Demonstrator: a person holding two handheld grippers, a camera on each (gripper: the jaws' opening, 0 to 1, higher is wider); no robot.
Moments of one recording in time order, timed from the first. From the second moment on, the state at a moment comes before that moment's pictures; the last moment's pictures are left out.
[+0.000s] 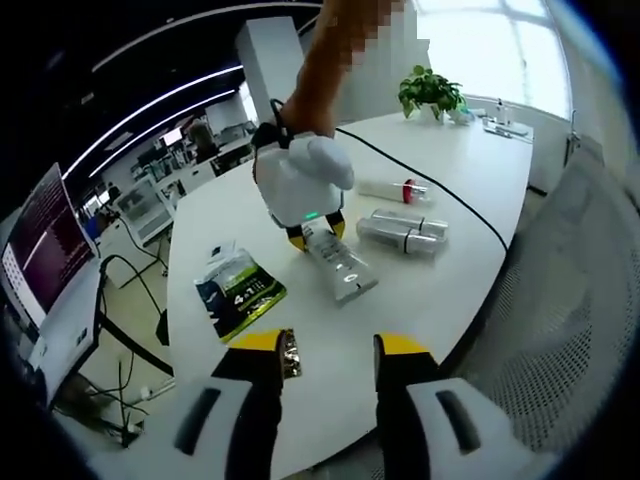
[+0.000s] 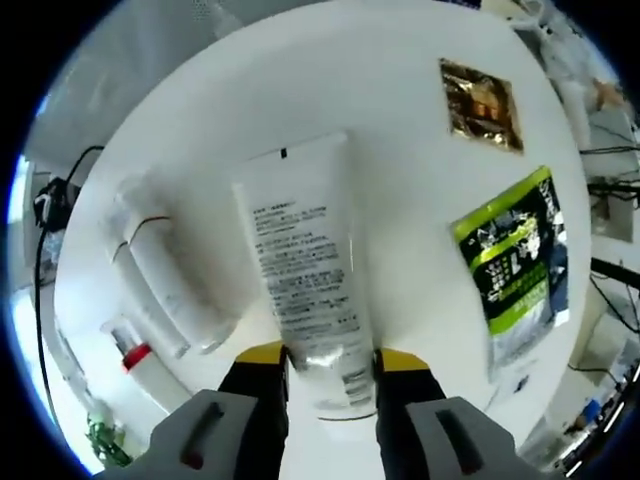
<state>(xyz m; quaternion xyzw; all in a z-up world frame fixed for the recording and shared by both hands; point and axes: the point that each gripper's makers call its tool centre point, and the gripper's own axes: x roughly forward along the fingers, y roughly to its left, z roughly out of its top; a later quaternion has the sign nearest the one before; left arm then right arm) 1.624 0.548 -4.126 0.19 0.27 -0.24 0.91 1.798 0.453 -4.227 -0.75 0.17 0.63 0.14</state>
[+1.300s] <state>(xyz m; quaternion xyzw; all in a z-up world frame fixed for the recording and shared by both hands) 1.628 0.550 -4.119 0.19 0.25 -0.24 0.92 1.807 0.457 -4.163 -0.66 0.26 0.59 0.39</state>
